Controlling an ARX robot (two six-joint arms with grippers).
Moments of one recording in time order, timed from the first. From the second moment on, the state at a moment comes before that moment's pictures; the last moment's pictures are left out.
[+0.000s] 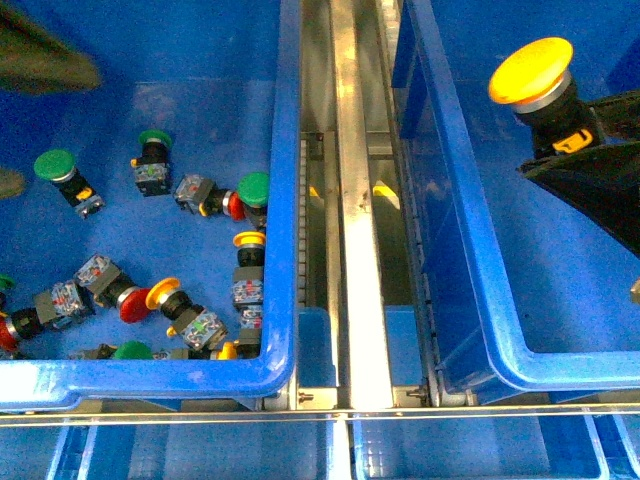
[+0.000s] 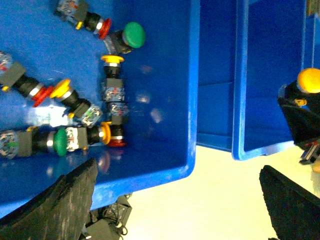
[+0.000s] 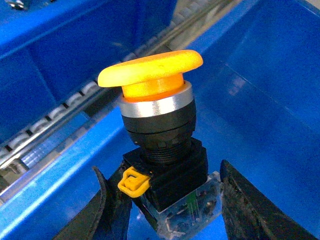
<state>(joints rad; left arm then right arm) 0.11 1.01 0.54 -0.30 0.72 -0.24 0.11 1.33 0.43 0.46 -0.35 -0.55</state>
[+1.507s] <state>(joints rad) 0.00 0.24 0.02 0.25 0.01 -0.01 -0.02 1.29 0.52 0.36 -0.13 -0.35</state>
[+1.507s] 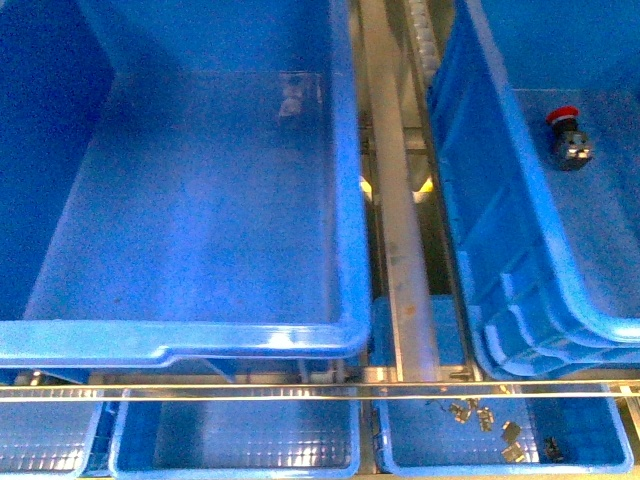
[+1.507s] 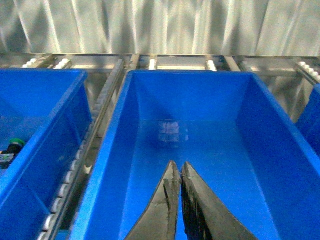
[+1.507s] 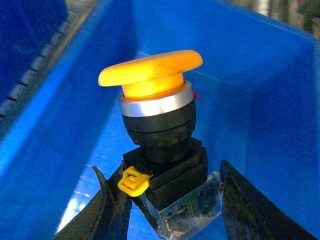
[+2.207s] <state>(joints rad) 0.00 0.01 0.02 0.00 0.00 -0.01 0.02 1.32 0.54 0.38 -0.11 -0.32</state>
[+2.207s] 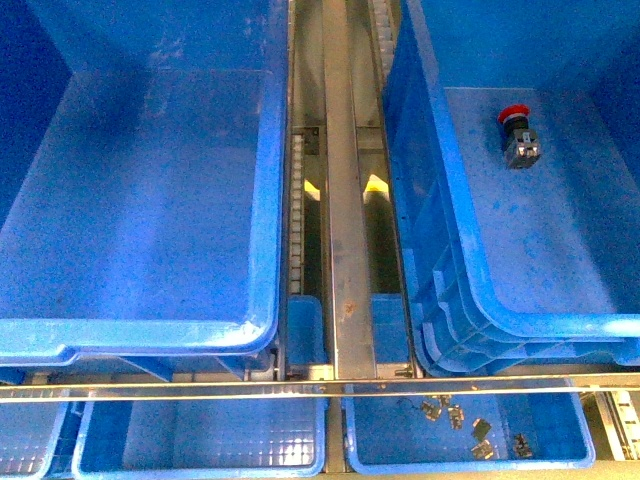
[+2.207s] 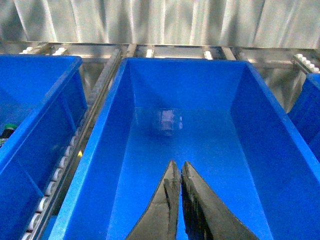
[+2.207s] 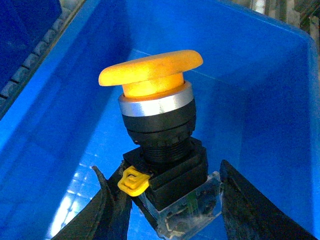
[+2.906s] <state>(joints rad) 0.00 0.01 0.02 0.00 0.00 -0.01 -0.02 1.68 0.81 0.44 -0.13 -0.21</state>
